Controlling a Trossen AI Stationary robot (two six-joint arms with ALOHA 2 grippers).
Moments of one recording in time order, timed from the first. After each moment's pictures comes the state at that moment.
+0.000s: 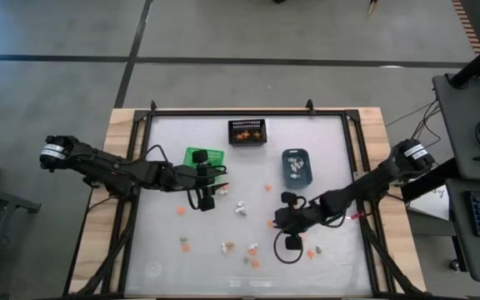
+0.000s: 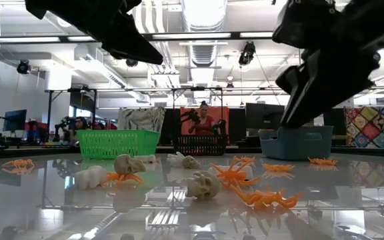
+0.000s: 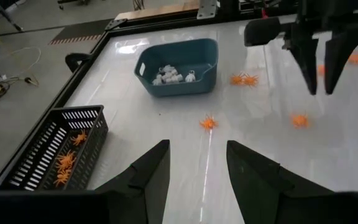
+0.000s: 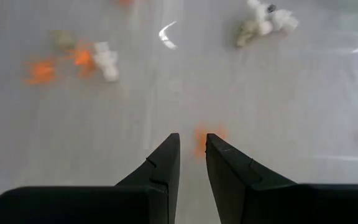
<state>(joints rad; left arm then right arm) -0.16 1.26 0.74 0.03 -0.38 0.02 0.44 1.58 0.80 -0.10 0.21 0.34</state>
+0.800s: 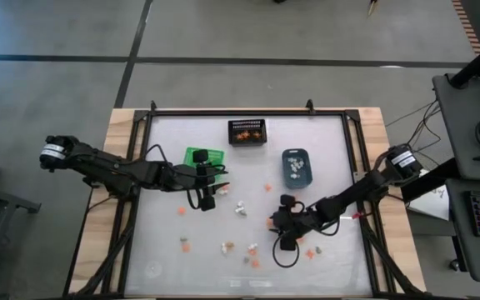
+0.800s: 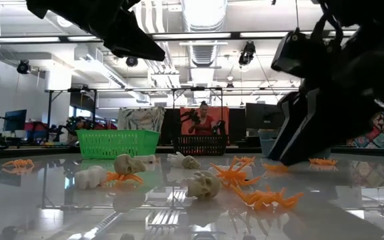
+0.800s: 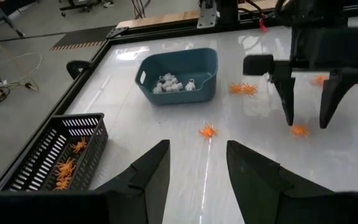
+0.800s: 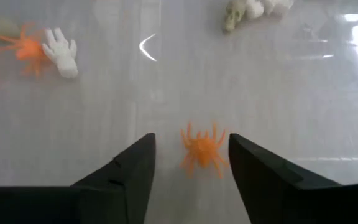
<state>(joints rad) -0.16 1.26 0.74 0.06 -0.38 0.02 0.46 1.72 0.73 0.12 0.34 0.38</state>
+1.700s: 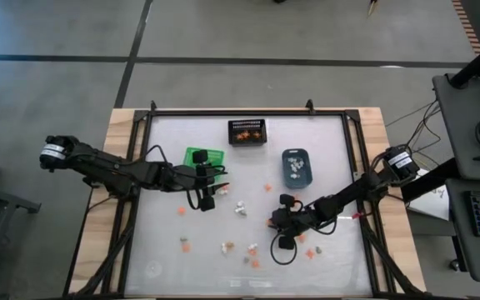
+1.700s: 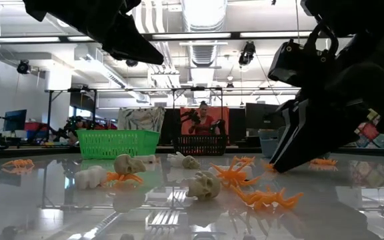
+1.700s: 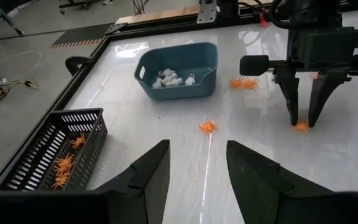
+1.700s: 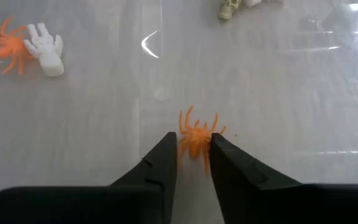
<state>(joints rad) -0.16 1.26 0.72 0.07 -0.38 0.02 0.44 1.75 0.72 0.15 0.31 0.40</state>
